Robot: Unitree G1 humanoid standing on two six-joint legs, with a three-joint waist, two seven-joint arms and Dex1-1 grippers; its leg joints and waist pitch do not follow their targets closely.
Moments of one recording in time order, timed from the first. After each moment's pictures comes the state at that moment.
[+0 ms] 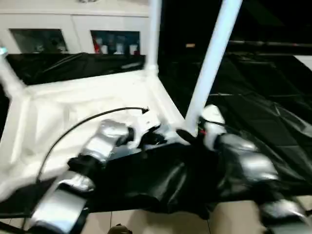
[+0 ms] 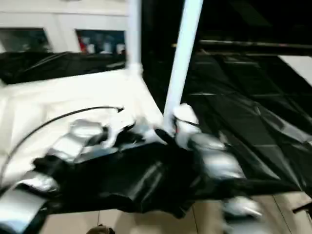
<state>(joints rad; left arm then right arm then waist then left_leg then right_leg) -0.67 0.30 -0.28 0.69 0.04 0.08 -1.19 -0.40 -0.39 0.13 0.33 0.16 0.28 0.89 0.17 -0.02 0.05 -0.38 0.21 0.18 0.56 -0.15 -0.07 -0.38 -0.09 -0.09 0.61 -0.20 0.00</state>
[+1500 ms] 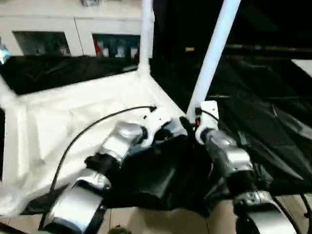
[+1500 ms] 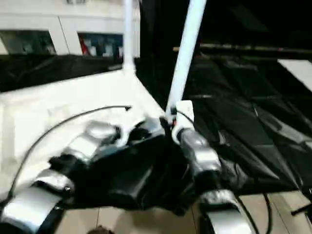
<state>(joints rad) -0.76 0.09 -0.26 0.82 0.13 0.21 -0.77 -0.59 -0.04 -0.03 0.66 0.11 0.29 0.16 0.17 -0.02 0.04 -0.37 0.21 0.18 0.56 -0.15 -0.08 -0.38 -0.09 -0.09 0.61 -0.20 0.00</state>
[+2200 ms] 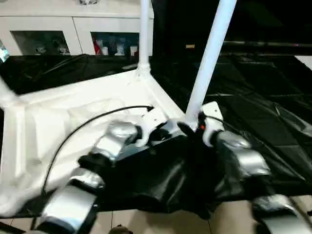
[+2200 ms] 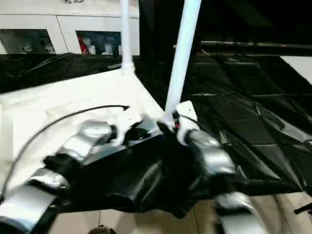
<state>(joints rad) -0.71 0.23 -0.26 0.78 0.08 0.05 -1.03 -0.46 -0.31 0.13 0.44 0.11 0.26 0.69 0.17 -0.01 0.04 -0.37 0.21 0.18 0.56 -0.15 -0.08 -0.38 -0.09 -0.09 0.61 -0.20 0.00</state>
